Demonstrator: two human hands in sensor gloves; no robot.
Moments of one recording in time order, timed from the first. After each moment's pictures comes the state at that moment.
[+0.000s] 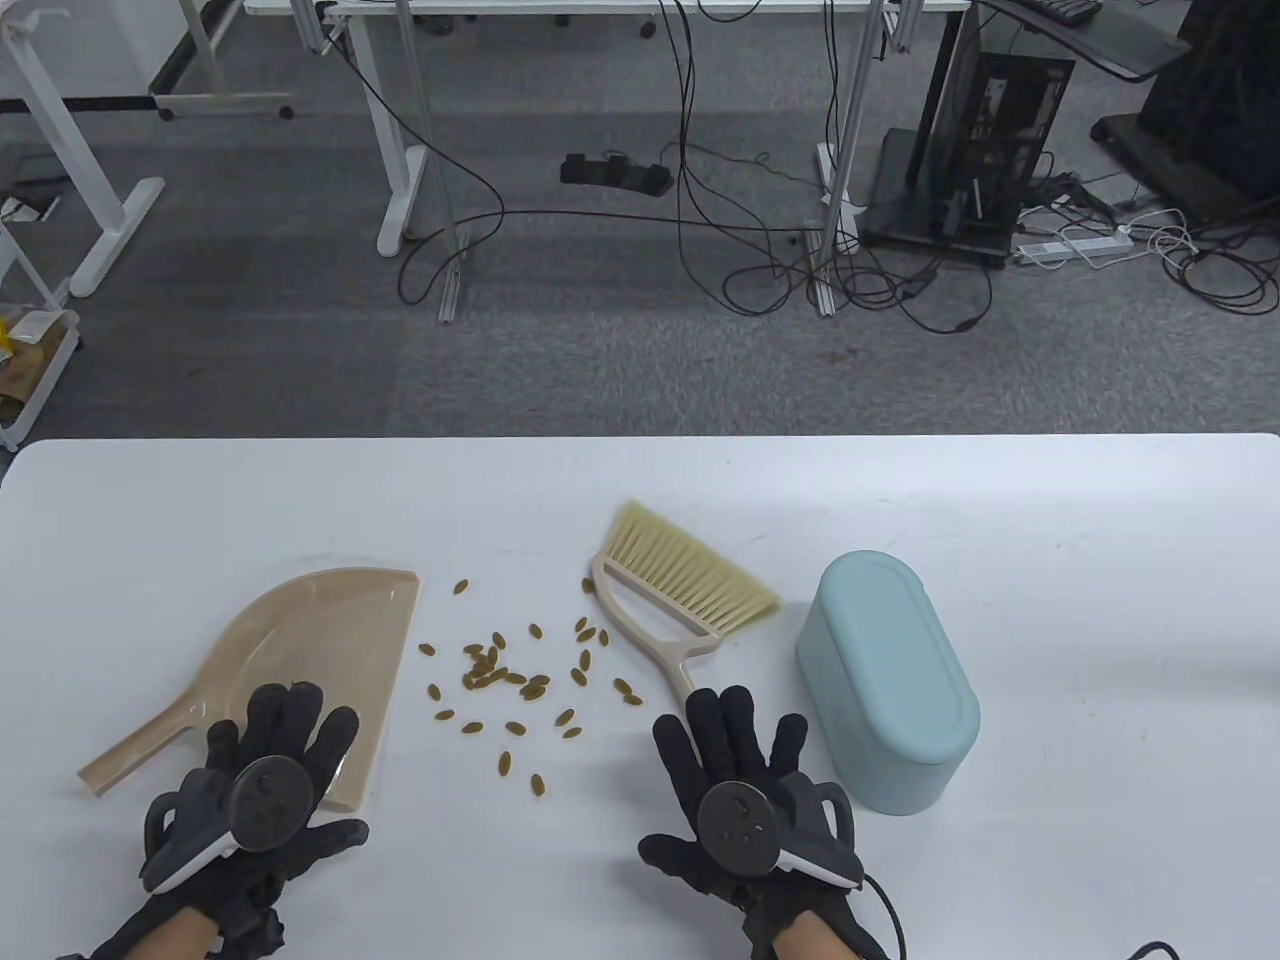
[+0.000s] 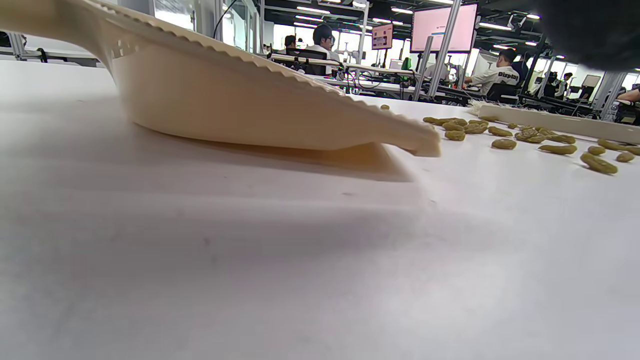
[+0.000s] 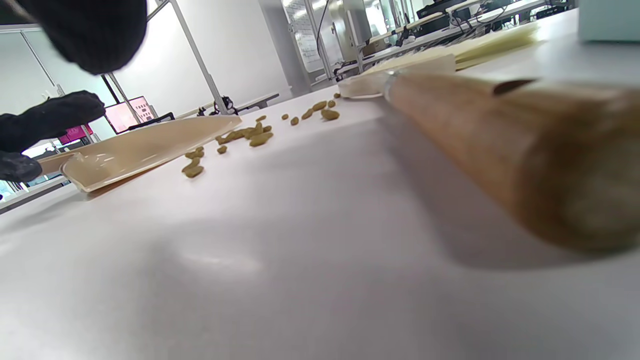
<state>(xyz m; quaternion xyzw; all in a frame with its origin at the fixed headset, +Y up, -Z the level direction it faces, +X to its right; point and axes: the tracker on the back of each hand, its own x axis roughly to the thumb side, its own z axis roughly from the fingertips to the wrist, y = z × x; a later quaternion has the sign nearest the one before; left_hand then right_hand) -0.361 -0.764 -0.266 -0.09 -0.08 0.04 0.99 0.073 -0.763 -0.248 0.22 0.06 0.96 0.15</state>
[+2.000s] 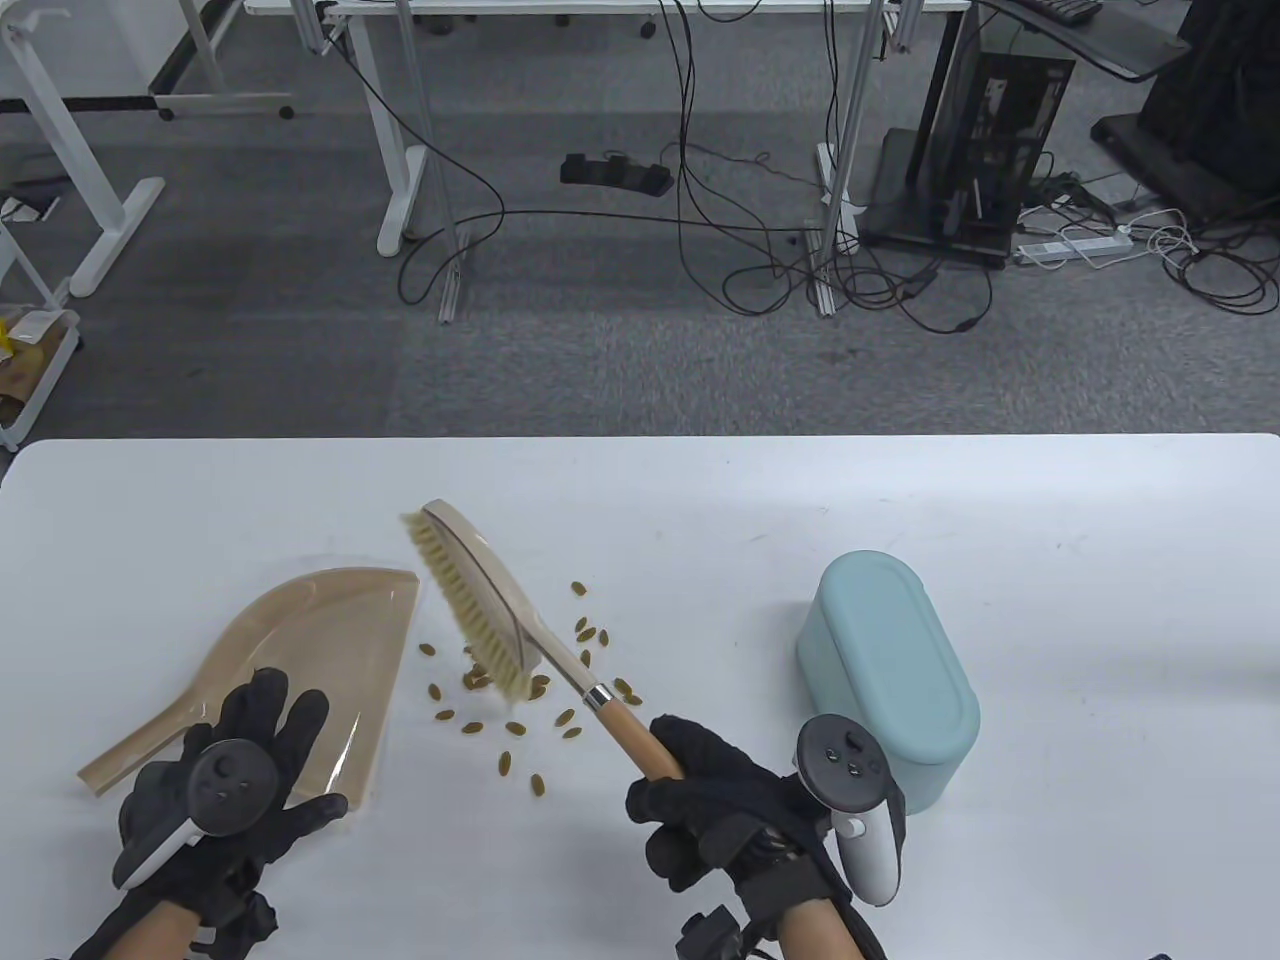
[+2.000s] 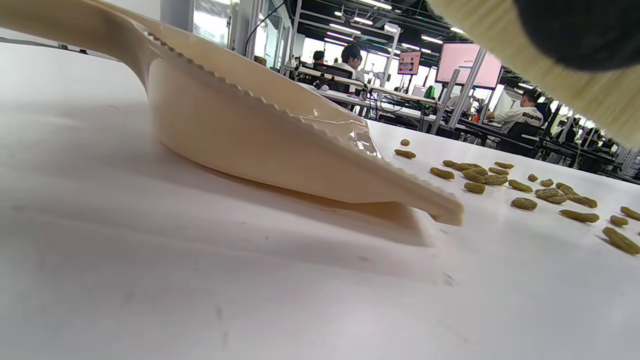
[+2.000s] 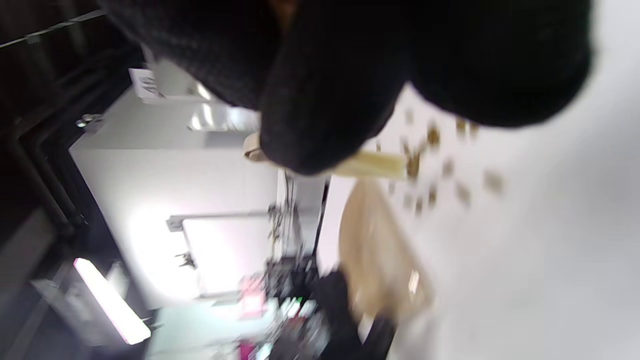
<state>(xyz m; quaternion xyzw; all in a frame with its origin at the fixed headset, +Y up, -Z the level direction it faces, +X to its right) -0.384 -0.754 -0.271 -0.07 -0.04 0.11 0.99 0.070 -0.691 -0.231 0.05 0.24 0.67 0.70</state>
